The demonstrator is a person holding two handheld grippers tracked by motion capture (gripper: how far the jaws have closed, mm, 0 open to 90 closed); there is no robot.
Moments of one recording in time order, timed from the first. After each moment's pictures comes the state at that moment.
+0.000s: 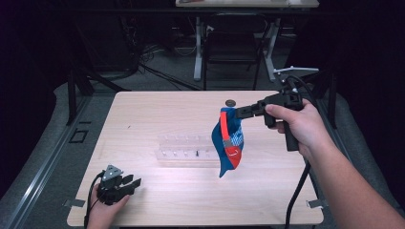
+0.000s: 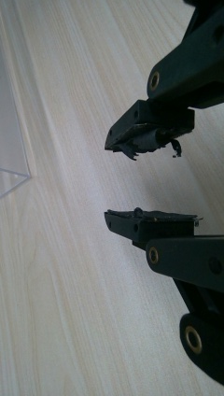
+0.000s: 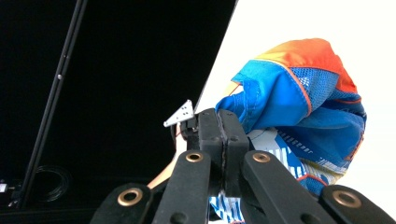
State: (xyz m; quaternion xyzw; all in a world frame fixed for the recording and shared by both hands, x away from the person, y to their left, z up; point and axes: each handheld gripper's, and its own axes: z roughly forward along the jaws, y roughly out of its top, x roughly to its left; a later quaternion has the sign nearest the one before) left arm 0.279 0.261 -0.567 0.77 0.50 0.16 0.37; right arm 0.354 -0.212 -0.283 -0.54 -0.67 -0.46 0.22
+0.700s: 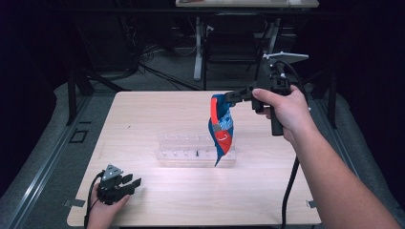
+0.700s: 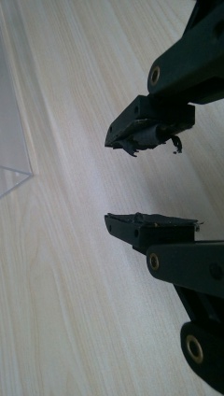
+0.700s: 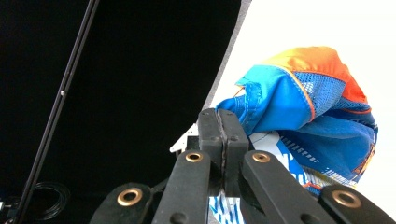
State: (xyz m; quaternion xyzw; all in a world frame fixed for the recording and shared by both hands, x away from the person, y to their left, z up) left arm 0.279 0.261 -0.566 0.77 0.50 0.16 0.37; right arm 0.378 -0.189 -0.267 -0.54 -0.67 -0.47 0.20
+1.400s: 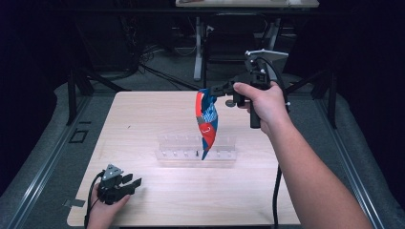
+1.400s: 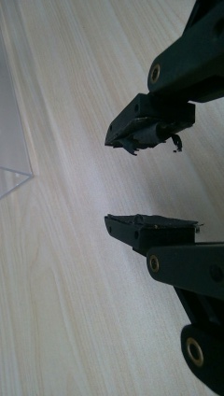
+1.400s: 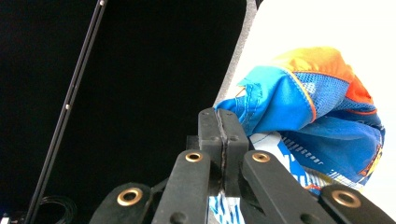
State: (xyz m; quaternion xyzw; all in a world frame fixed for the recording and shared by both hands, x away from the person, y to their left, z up) left arm 0.280 0.260 -0.567 0.77 0.50 0.16 0.37; right arm 0.403 -0.156 -0.277 -0.55 -0.65 -0.48 0.21
